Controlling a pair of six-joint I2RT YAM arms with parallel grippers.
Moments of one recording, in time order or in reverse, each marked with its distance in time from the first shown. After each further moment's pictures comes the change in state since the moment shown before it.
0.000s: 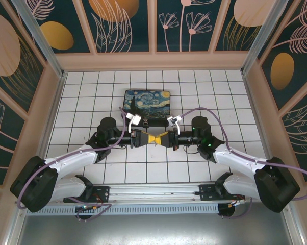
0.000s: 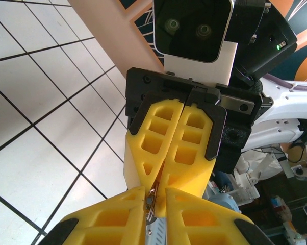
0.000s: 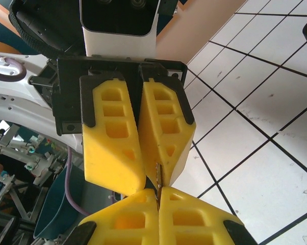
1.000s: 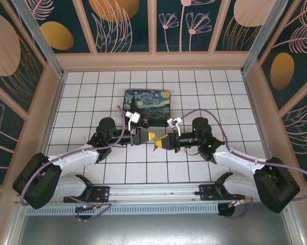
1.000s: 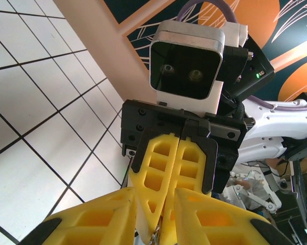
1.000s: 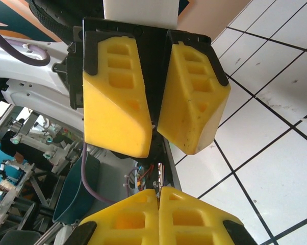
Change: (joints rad) left arm 0.008 0.040 -0.012 0.140 -0.007 -0.113; right arm -0.007 -0.003 -0.023 0.027 -0.077 0.030
